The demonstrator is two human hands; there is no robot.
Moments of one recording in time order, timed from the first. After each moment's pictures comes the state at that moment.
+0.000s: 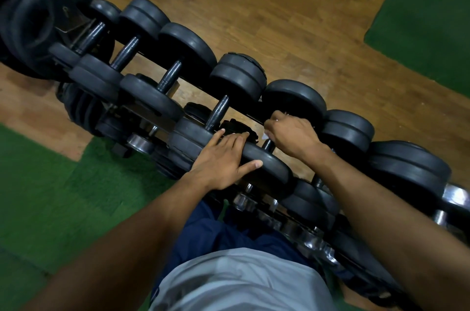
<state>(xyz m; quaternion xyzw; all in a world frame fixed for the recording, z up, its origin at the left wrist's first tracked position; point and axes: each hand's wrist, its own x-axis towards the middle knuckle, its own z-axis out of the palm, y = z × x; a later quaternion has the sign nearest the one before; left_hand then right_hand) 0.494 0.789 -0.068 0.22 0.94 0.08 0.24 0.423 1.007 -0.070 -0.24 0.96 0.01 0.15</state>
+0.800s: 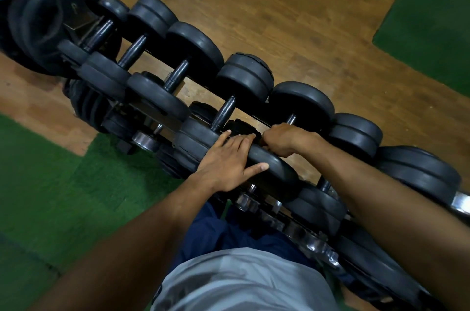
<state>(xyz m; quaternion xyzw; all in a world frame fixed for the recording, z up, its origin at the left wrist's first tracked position) 0.494 0.790 -0.068 0.22 0.94 0.09 0.23 0.399 0.971 -0.061 -0.31 0.84 0.05 0.45</state>
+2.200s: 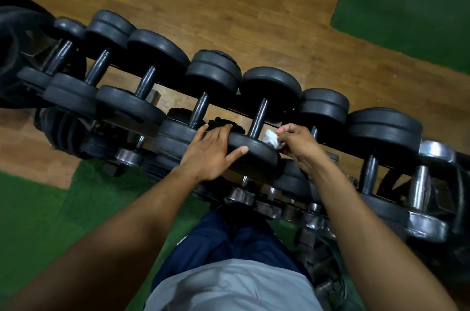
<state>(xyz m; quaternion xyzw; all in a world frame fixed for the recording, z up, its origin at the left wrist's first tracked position) 0.492 0.786 -0.067 0.23 0.94 0.11 0.25 0.500 1.032 -0.075 0.36 0.67 -0.62 0.20</state>
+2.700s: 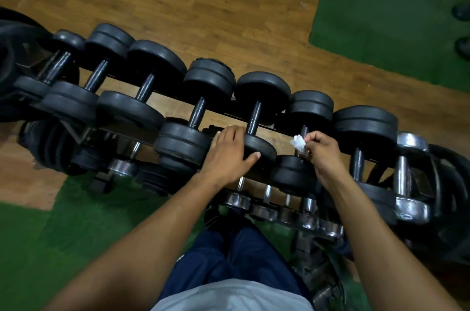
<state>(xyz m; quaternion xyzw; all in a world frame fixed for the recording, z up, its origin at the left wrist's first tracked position) 0.520 0.822 -0.042 0.21 0.93 0.22 0.19 0.559 1.062 -0.042 0.38 0.70 -0.61 0.02</state>
